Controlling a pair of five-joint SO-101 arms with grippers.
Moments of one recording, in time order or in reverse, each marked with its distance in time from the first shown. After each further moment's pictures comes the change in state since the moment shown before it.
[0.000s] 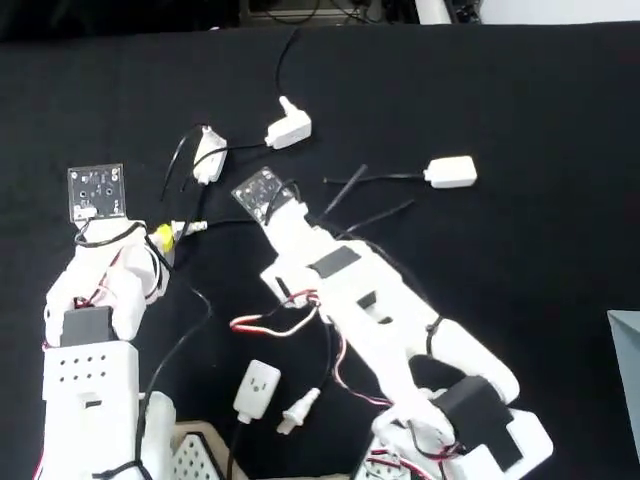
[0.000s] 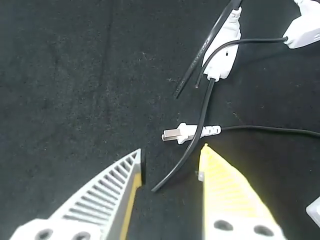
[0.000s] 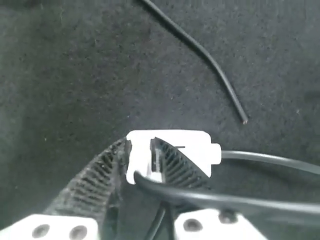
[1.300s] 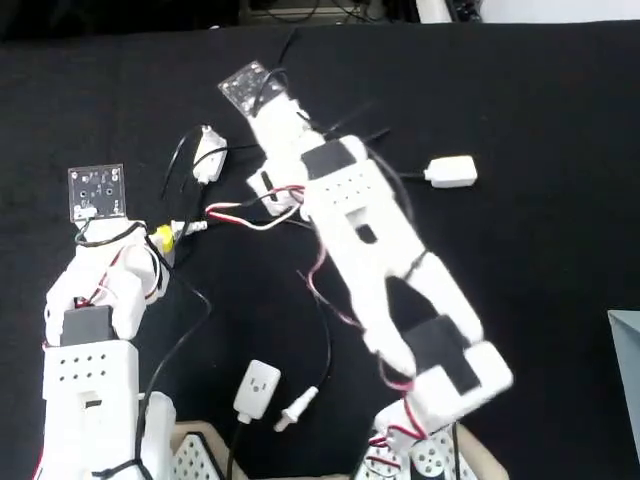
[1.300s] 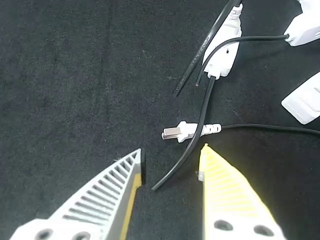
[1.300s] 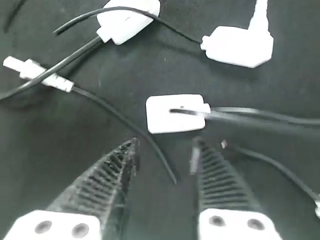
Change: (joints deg) left arm 0.0 0.5 0.0 0.0 0.0; right arm 5.6 14.9 -47.6 27.5 3.1
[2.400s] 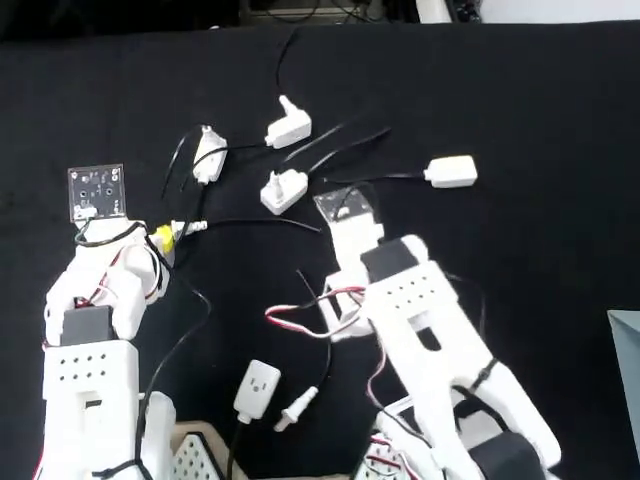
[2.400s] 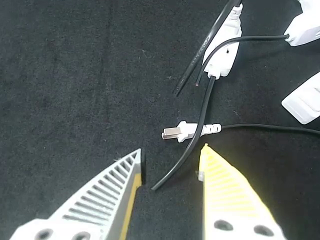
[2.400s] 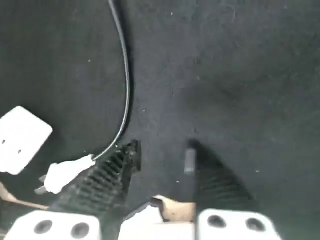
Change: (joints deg) left arm 0.0 0.0 0.0 0.0 0.0; right arm 1.7 -32.4 46.6 16.4 -20.4
